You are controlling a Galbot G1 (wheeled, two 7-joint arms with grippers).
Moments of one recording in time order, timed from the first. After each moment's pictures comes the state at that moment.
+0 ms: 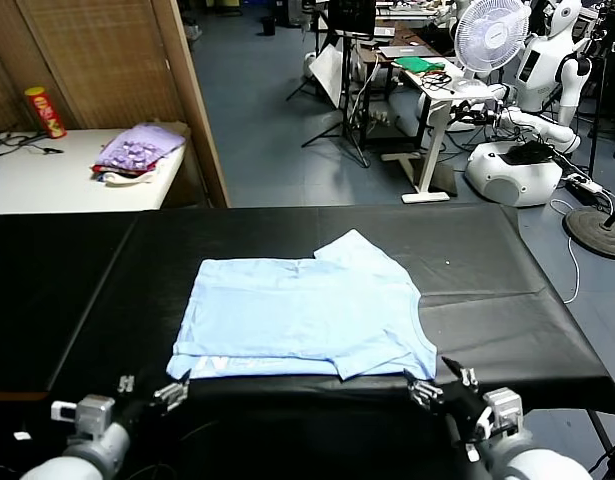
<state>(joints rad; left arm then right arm) 1.68 -0.97 -0.71 -2.24 -0.68 0.63 -0.20 -1.41 1.02 0.55 2.20 0.49 -0.63 0.07</state>
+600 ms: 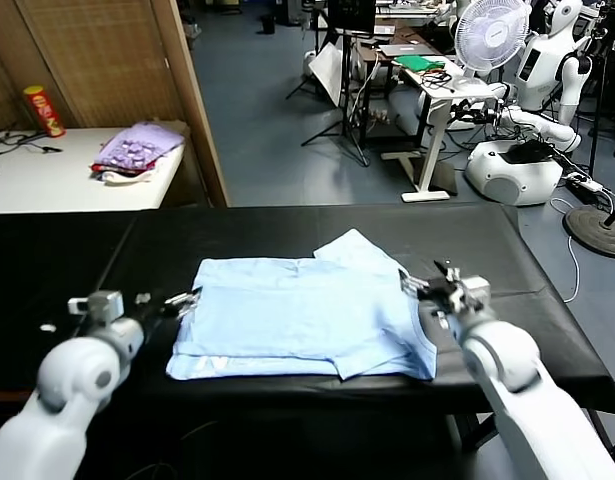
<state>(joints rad) 1.04 -0.95 -0.45 -1.87 -0.85 0.70 -0.22 -0.70 1.10 0.16 1.55 0.52 -0.59 0.12</state>
